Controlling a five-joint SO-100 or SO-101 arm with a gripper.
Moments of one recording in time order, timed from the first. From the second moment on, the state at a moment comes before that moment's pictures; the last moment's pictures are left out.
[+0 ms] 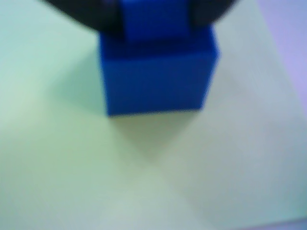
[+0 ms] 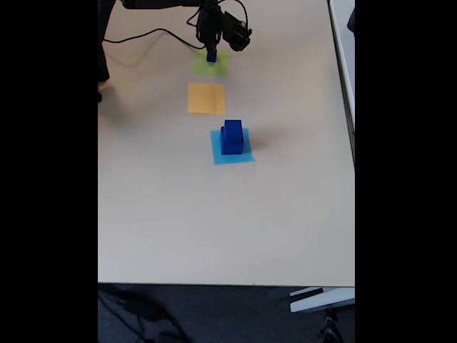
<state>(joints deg) -16.5 63.5 72.1 69.2 117.9</state>
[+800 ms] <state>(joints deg) -16.9 63.5 72.1 69.2 117.2</state>
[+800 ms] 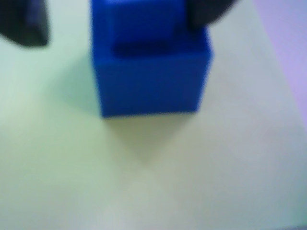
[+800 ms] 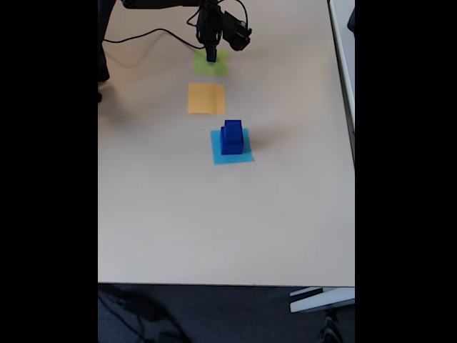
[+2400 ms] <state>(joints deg) 7.8 74.3 54.6 61.3 56.1</state>
